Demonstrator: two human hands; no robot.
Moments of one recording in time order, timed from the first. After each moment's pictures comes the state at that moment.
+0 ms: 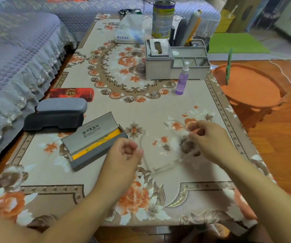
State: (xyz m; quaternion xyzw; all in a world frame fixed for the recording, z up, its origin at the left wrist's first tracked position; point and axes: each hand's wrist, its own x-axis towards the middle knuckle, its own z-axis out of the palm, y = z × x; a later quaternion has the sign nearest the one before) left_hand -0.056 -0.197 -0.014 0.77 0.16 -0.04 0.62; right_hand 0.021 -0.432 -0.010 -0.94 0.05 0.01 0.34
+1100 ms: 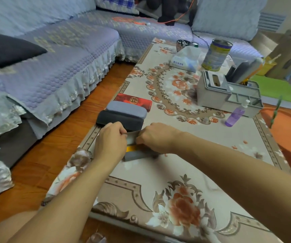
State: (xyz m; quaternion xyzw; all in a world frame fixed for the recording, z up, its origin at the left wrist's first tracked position) left_hand -0.027 -0.007 -0.029 0.91 0.21 0.18 0.31; right_hand 0.071 -0.155 0.010 -0.77 -0.62 0.01 -0.18
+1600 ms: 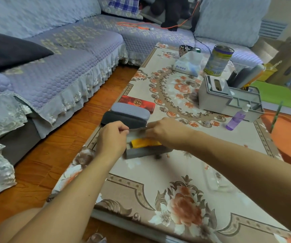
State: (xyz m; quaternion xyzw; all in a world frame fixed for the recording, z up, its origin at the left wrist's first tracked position) left_hand -0.027 0.003 -0.026 0.86 0.24 0.17 0.41; right_hand 0.075 -0.172 0.031 -0.77 -0.63 -0.06 -0.08
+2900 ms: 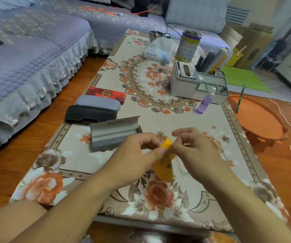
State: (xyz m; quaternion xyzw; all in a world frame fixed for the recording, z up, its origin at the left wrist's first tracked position) left_hand -0.071 -0.115 0.031 0.79 -0.07 -0.02 0.61; right_hand -0.051 -0.284 0.077 -0.89 -0.03 0.09 0.44
